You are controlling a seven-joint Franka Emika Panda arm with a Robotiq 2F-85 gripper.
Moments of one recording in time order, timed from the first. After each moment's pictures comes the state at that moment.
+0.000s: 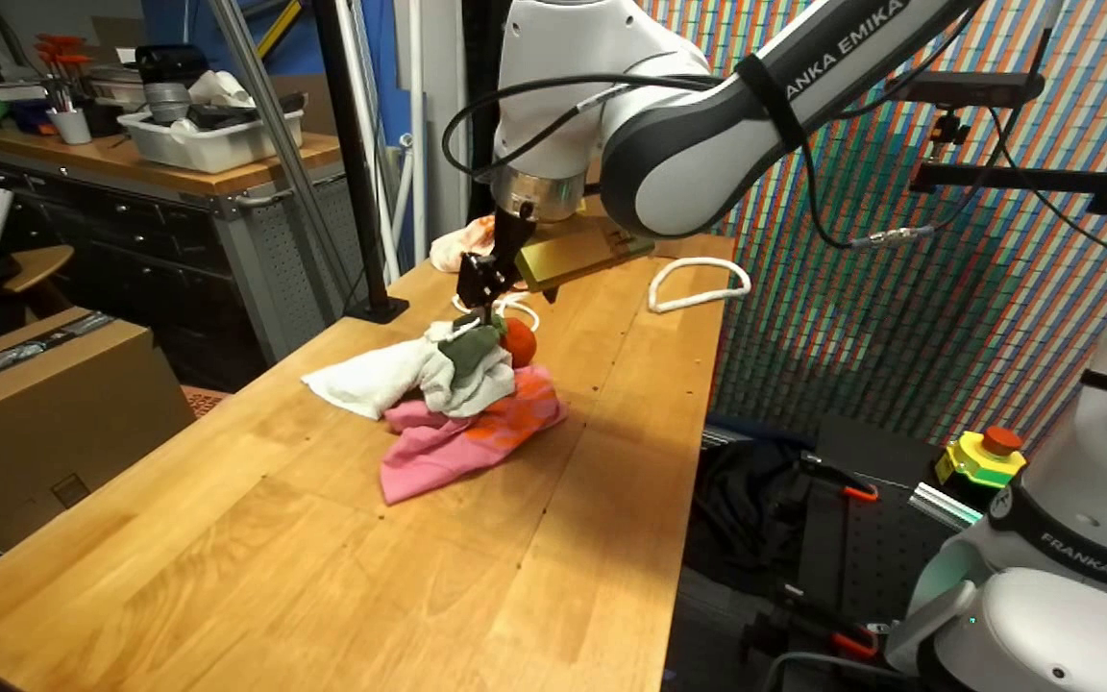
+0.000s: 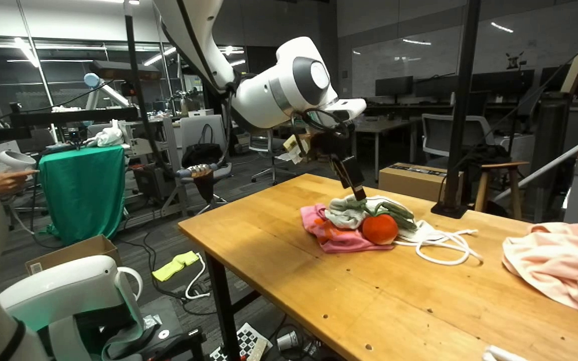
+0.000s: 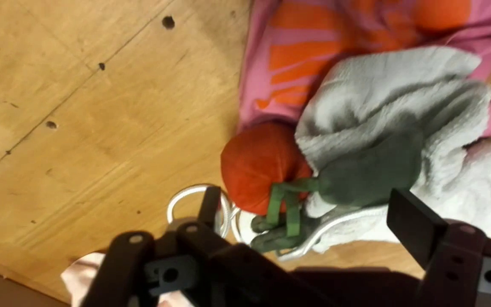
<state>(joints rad) 0.09 0.10 0.11 -2.19 -0.49 2.50 1.00</state>
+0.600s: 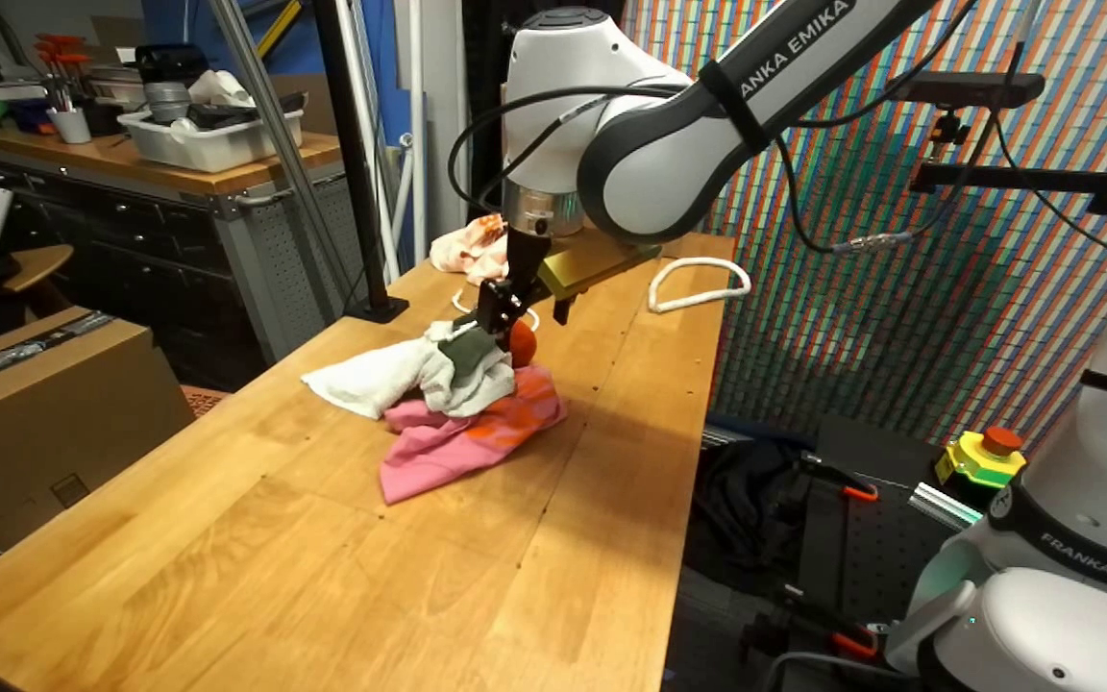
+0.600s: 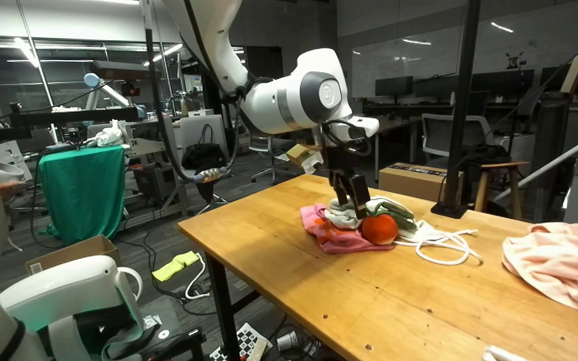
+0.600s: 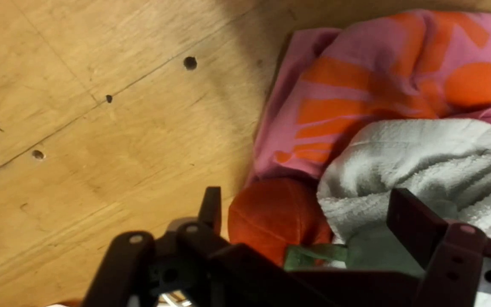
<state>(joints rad) 0.09 0.15 0.07 -2.19 -0.28 2.48 0.69</state>
